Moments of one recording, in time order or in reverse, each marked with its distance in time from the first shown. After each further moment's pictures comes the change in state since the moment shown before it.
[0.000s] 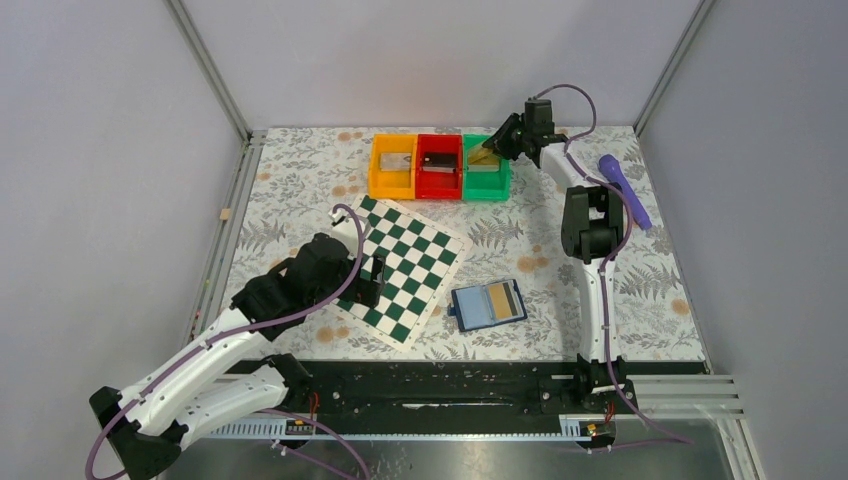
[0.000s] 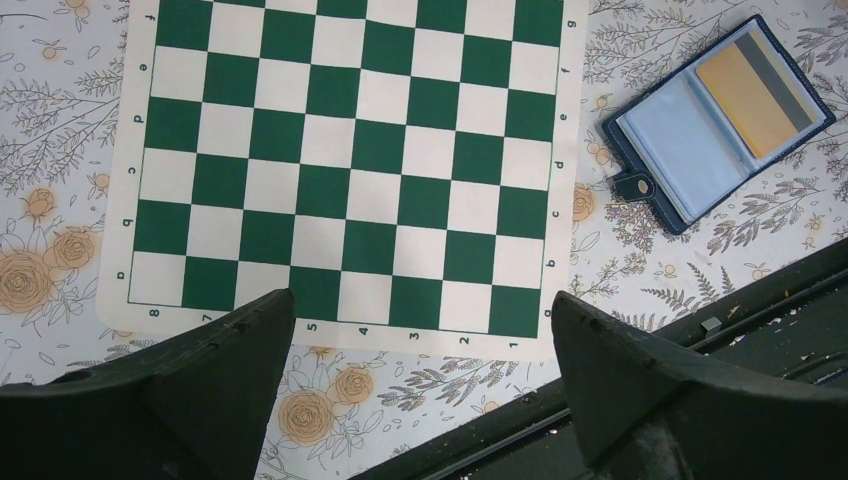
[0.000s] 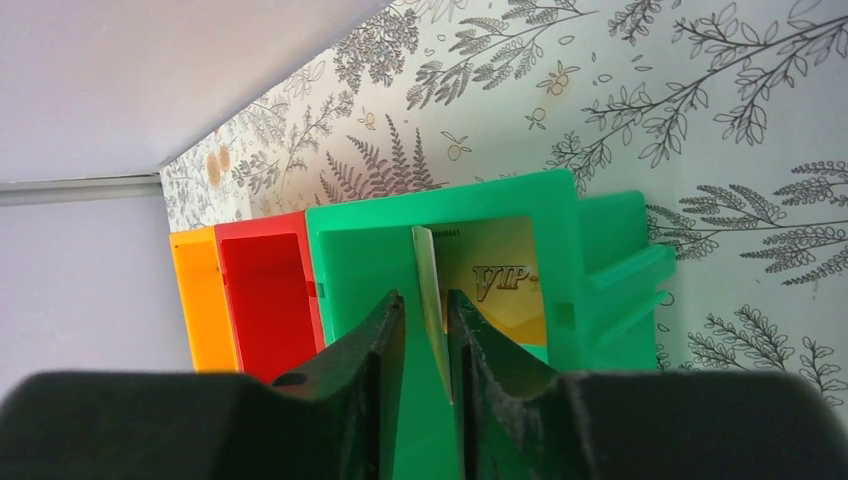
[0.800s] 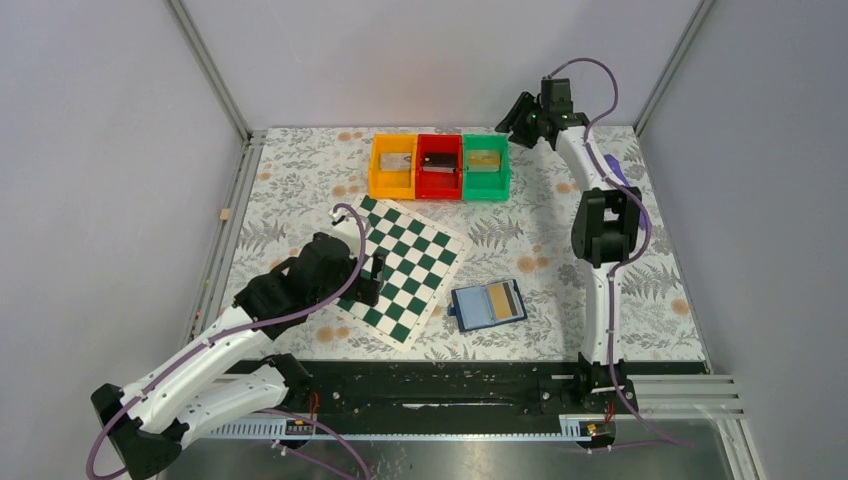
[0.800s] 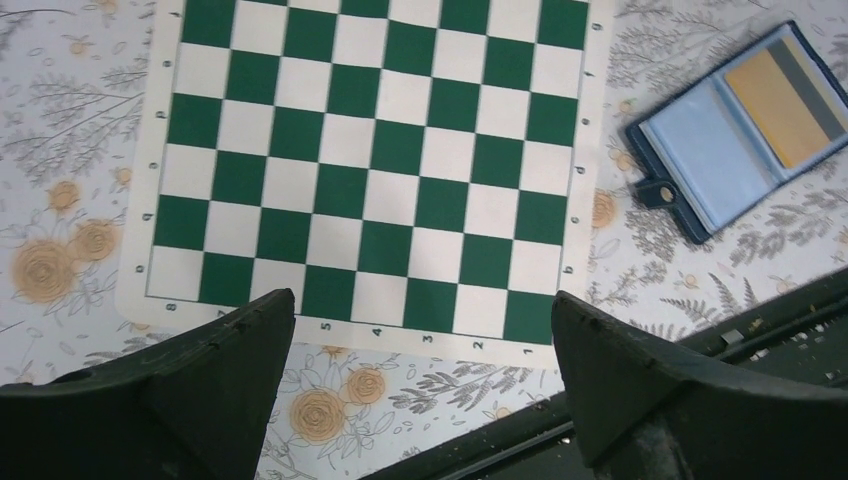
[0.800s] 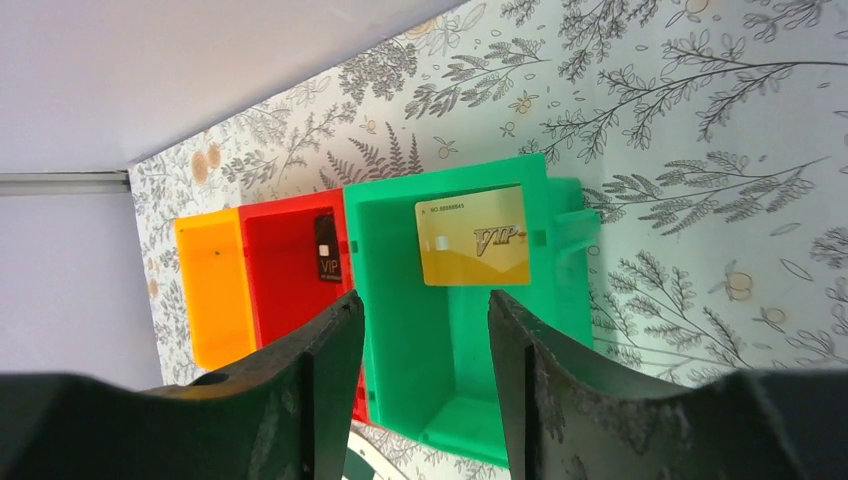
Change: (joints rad) left arm 0.000 0.014 0.000 0.000 -0.018 0.001; right arm -0.029 -0.090 0.105 -0.241 0.061 -0.138
